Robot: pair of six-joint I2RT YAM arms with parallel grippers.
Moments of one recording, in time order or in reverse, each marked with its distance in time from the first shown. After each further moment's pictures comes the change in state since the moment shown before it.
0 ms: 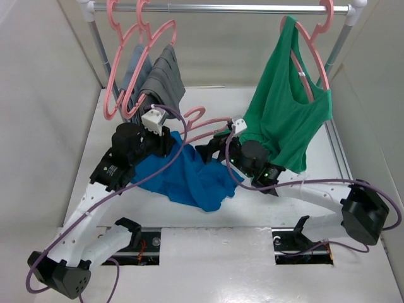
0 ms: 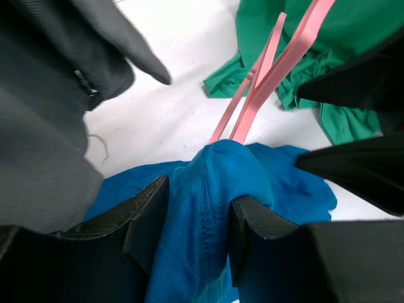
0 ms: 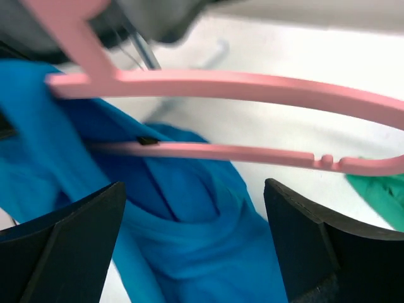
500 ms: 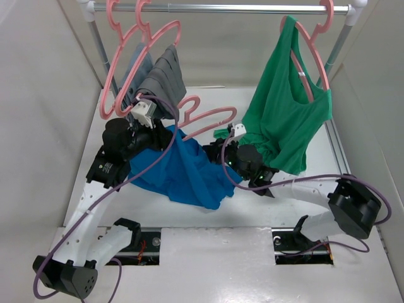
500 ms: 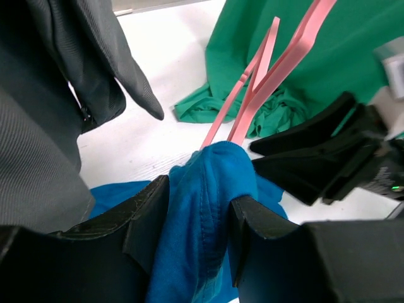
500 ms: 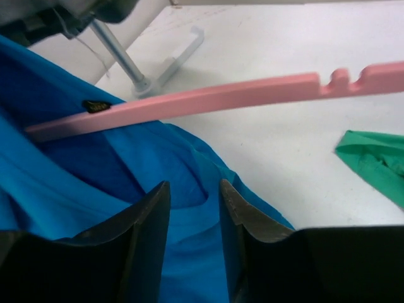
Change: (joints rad) left arm 0.139 0.011 0.015 0.075 0.198 -0.172; right arm 0.014 0.035 -0.074 0.108 0.097 0.060
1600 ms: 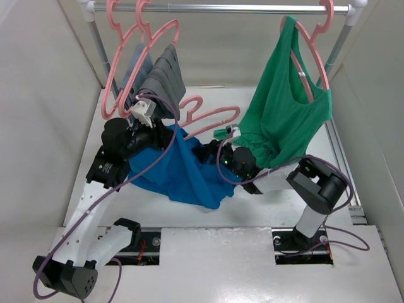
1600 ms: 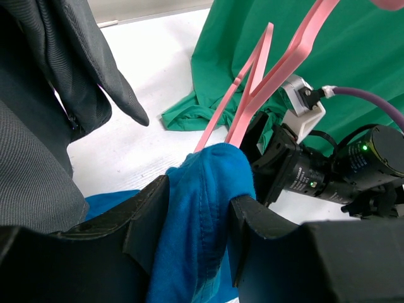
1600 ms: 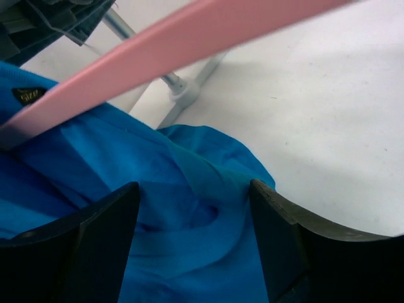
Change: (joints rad) left arm 0.000 -0.003 0.000 0.042 0.047 -0.030; right arm -0.079 0.342 -0.060 0.490 -0.193 0.237
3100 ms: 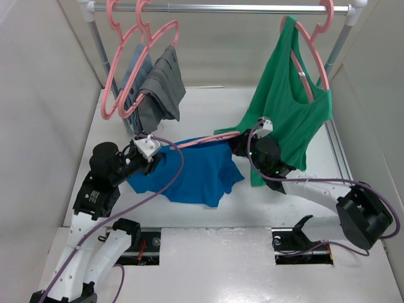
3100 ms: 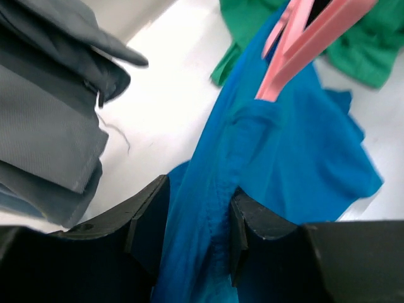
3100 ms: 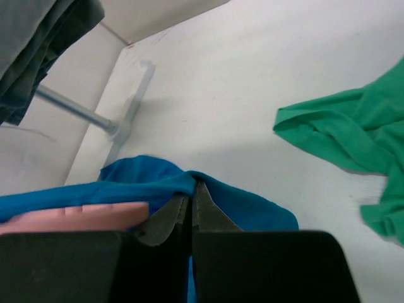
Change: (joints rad) left arm 0.021 -0.266 -0.080 -0.243 0.044 0.596; right arm -0.162 -0.403 -0.037 -0.523 0.145 0.050
